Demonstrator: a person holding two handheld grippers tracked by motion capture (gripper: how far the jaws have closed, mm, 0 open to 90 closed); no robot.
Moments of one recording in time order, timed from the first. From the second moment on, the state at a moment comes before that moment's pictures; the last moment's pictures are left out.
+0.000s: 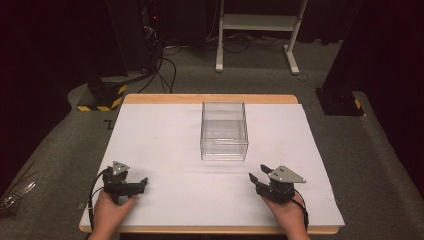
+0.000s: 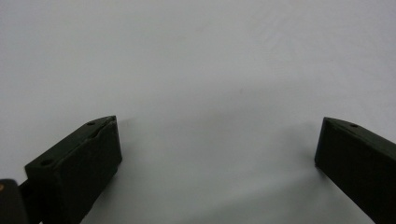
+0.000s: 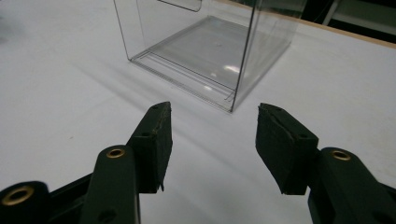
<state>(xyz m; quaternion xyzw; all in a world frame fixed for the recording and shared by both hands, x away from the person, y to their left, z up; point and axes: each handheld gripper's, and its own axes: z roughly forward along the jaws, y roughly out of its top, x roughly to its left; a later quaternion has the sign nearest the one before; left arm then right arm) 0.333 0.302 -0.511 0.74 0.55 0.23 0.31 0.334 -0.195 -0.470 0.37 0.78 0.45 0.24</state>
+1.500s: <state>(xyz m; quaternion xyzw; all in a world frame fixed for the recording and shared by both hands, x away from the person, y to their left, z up) 0.333 0.302 -0.511 0.74 0.55 0.23 0.31 0.395 -0.133 -0.463 0.37 0.77 0.48 0.18</state>
